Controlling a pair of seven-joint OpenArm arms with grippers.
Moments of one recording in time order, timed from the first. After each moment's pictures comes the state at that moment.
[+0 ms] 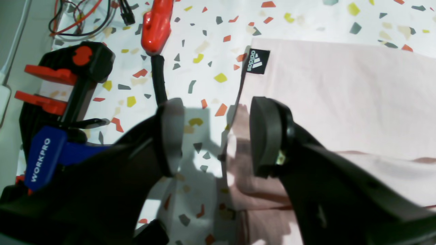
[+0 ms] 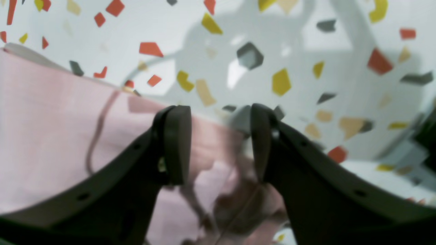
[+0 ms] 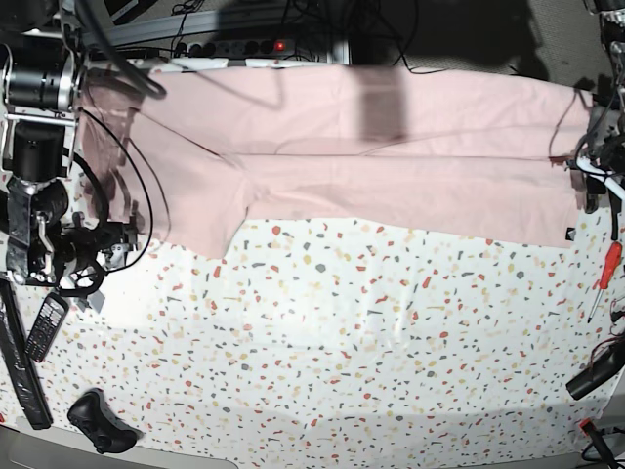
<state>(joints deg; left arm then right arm) 11.4 -21.7 -26.5 85.7 -12.2 -22.8 24.6 27.7 28.5 3.8 51.1 25.0 26.3 -70.5</state>
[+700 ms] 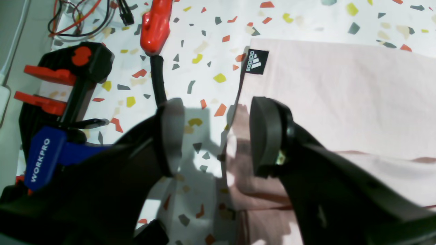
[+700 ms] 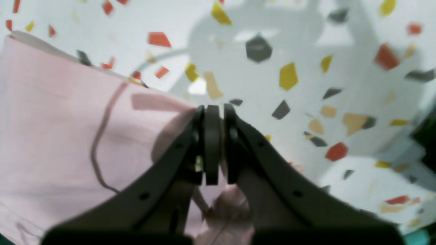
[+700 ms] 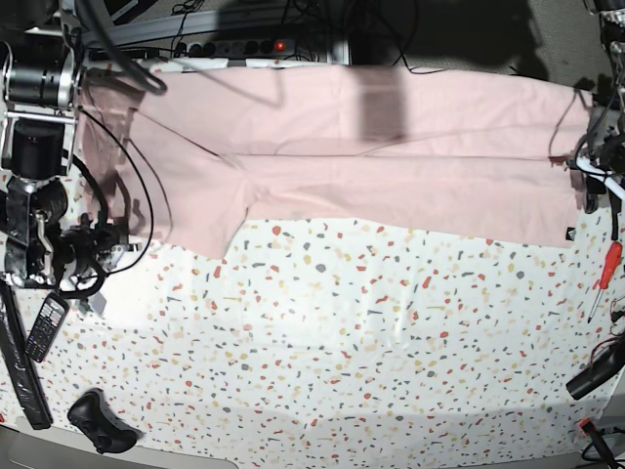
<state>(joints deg) 11.5 -21.7 -26.5 85.7 -12.2 -22.8 24.6 27.0 28.6 3.8 56.5 24.7 26.3 -69.2</state>
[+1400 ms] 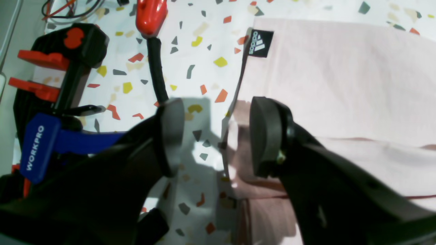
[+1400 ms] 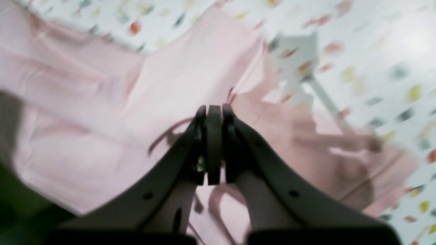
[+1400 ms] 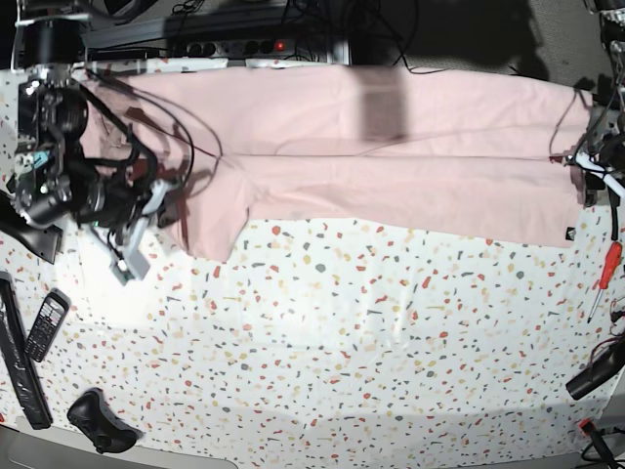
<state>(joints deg) 11.6 -21.7 -26.5 85.7 -12.2 -22.8 27.4 0.5 28.6 3.5 100.8 39.5 26.3 -70.6</state>
